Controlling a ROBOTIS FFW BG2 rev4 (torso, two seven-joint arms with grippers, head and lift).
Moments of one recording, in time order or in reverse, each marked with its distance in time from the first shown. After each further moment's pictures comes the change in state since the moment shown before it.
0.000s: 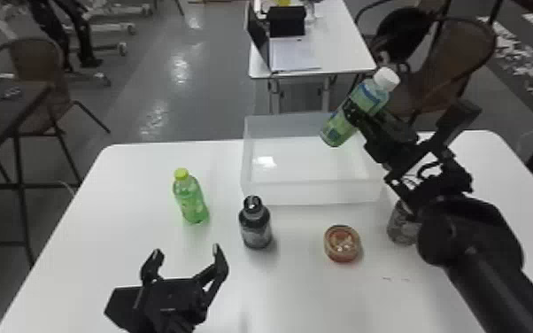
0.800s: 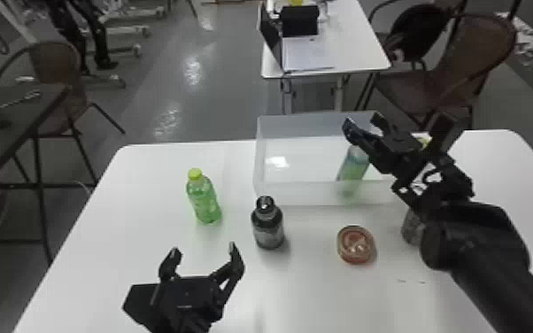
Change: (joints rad) left arm -0.011 0.009 -0.016 0.009 0.032 -0.002 0.000; right arm -0.117 0.034 0.038 0.303 0.115 -0.153 0.004
